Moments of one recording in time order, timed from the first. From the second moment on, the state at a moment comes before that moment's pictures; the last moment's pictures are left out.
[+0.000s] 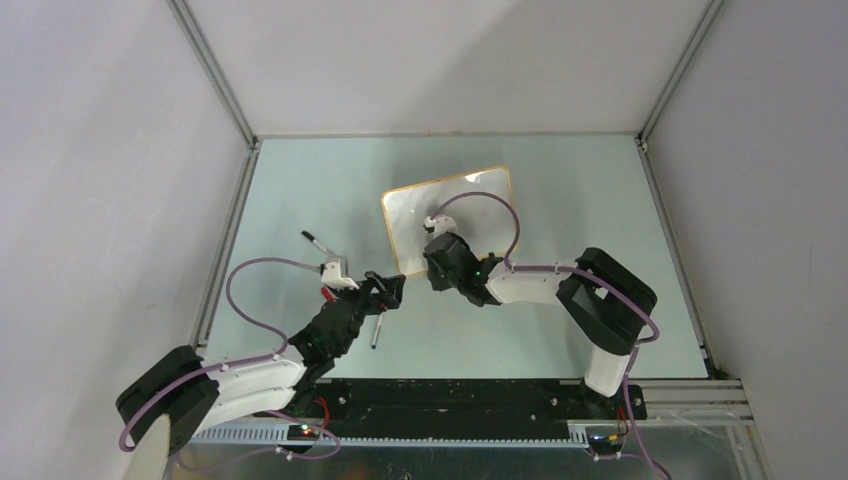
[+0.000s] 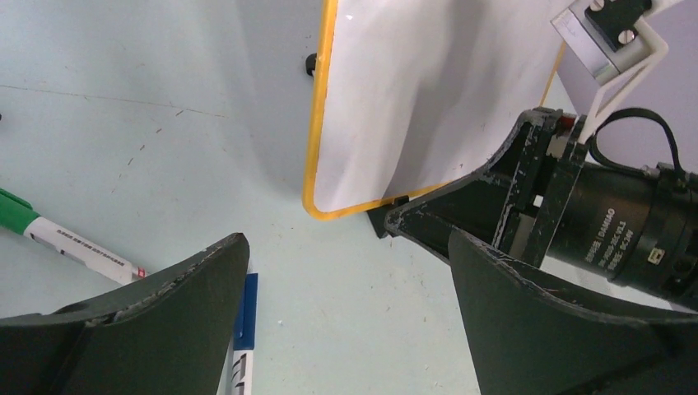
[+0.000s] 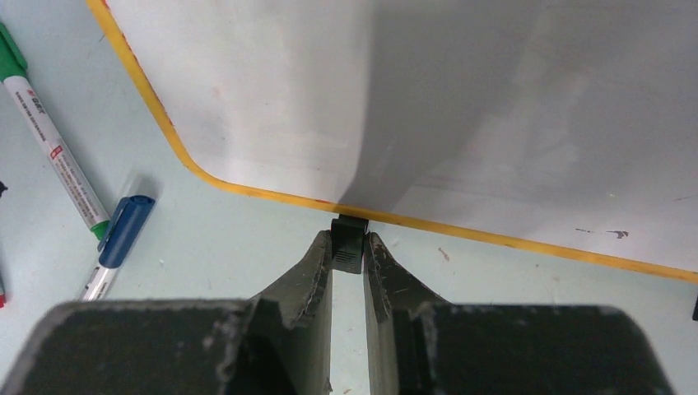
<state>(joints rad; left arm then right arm) -0.84 0.96 0.04 0.75 -0.50 -0.70 0.93 1.78 0.96 0.10 0.26 0.45</state>
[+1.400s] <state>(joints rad) -0.84 0.76 0.13 0.39 -0.58 -0.71 0.84 1.32 0.60 0.33 0.32 0.36</state>
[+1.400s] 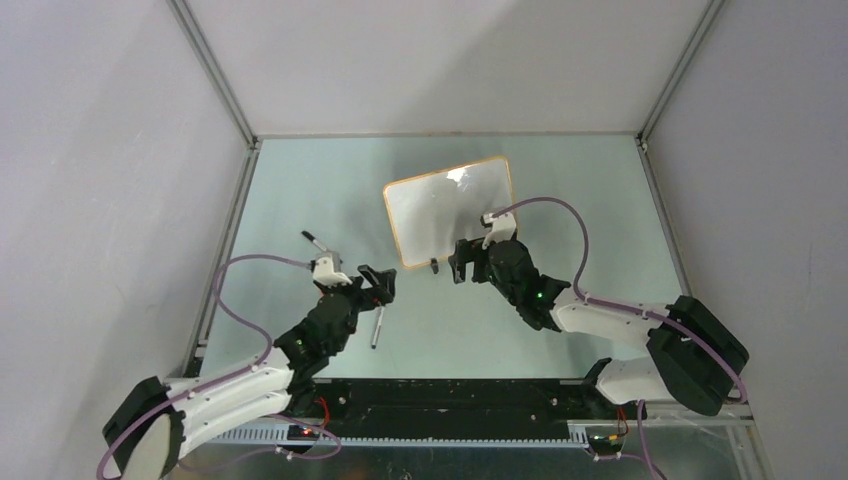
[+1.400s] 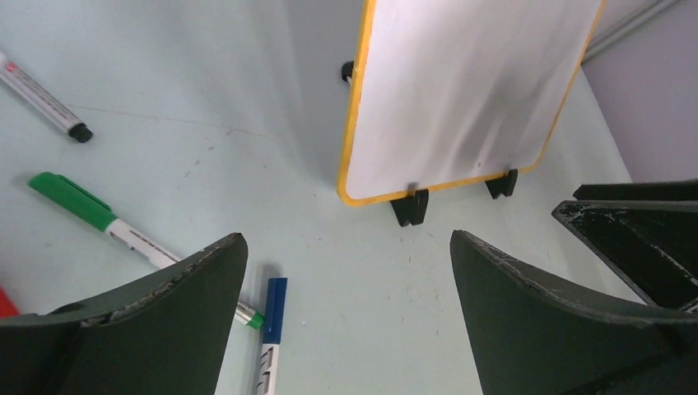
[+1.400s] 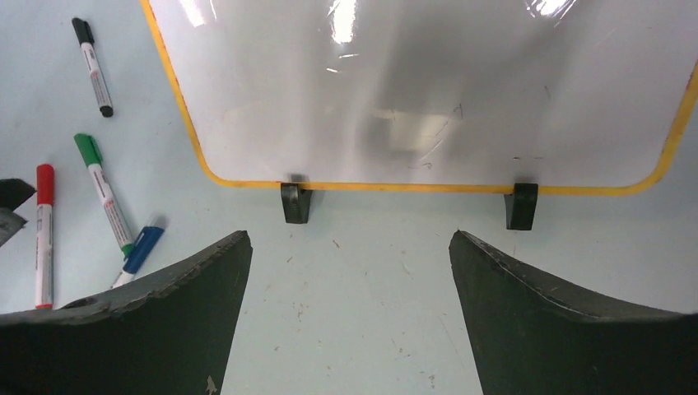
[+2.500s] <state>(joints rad) -0.84 0.43 0.03 0.24 -0.76 -0.74 0.83 1.24 0.44 0.60 0.37 0.35</state>
